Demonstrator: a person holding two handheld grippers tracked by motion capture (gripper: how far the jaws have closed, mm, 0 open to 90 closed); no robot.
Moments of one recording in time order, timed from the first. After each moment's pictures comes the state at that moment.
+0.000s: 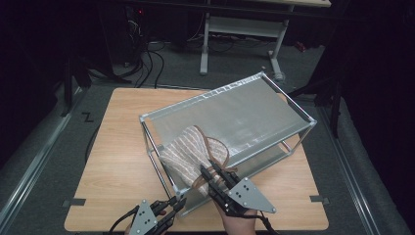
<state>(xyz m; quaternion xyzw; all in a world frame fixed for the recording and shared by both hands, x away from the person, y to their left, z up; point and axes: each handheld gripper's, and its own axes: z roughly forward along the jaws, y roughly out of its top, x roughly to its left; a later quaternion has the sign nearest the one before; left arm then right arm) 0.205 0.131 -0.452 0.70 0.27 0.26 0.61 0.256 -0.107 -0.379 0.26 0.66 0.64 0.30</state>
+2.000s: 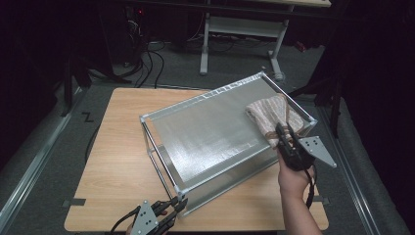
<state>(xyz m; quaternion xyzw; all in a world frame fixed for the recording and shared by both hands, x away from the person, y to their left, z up) 0.205 0.130 -0.454 0.70 0.27 0.26 0.61 0.368 -0.257 -0.375 0.43 0.58 0.55 0.41</state>
